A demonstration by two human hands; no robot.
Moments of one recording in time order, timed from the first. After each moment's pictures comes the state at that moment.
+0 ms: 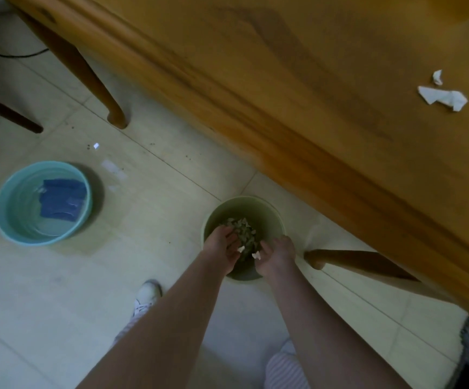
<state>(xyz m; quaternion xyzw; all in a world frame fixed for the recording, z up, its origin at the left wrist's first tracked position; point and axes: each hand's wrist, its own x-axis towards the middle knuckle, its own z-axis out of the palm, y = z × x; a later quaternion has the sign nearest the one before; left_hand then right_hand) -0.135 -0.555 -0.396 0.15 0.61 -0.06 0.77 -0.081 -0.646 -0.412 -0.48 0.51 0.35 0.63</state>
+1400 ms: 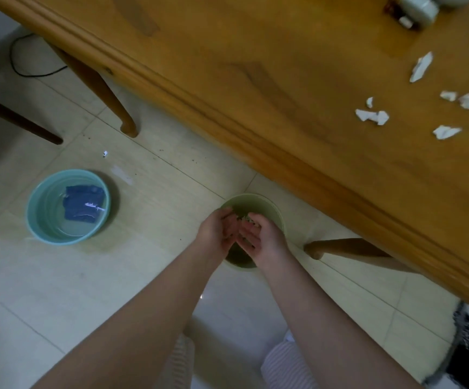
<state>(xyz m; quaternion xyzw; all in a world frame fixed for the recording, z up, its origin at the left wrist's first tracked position) -0.159 -0.537 -0.295 0.22 0.56 -0.02 0.80 -0.109 -0.624 -0.300 -0.55 0.37 0.44 0.61</state>
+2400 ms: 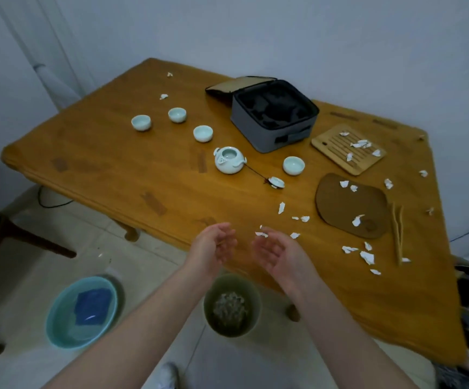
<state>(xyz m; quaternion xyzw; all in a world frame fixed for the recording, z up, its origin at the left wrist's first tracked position) -0.121 -0.543 0.005 0.45 0.41 0.04 0.79 -0.067 -0.681 0.007 -0.54 0.21 0.34 0.75</state>
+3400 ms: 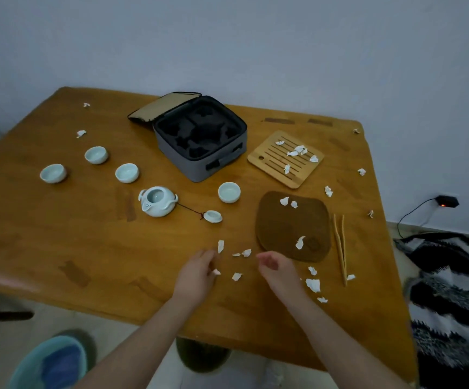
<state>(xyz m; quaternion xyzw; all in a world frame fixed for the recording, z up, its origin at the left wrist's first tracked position) 0.008 -0.581 -0.068 0.95 0.10 -0.08 0.28 0.048 -0.780 -0.034 -0.84 0.04 0.25 0.49</state>
